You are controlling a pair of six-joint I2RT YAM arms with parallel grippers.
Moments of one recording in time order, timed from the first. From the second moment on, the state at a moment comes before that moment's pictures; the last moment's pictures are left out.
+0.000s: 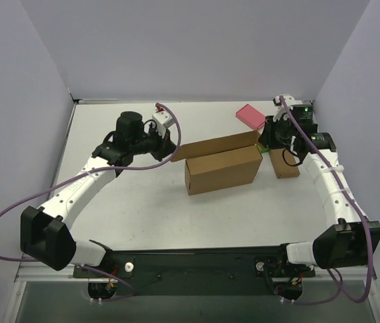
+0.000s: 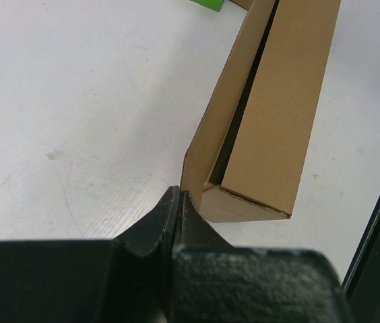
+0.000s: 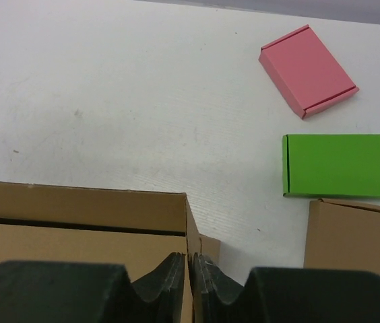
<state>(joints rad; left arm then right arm) -0.45 1.38 1.17 -0.27 0.52 0.09 0.08 1.33 1.26 -0.61 -0.28 -0.04</state>
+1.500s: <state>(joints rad) -0.46 1.48 1.28 -0.29 0.35 -0.45 0.51 1.13 0.98 -0.53 0.40 0.14</state>
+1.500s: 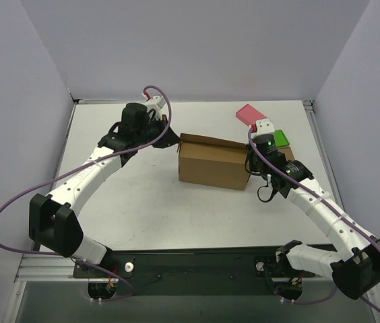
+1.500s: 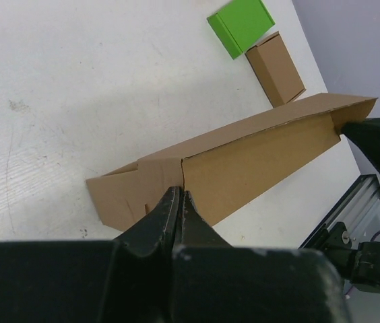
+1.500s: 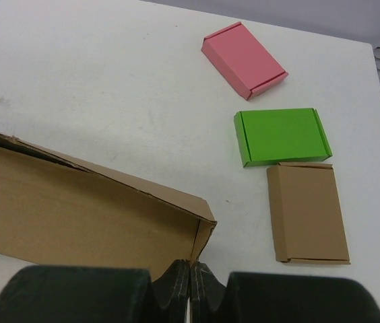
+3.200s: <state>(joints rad) -0.46 1.59 1.45 -0.53 0.35 -0.15 0.59 1.13 0.93 -0.48 0.54 0.18</state>
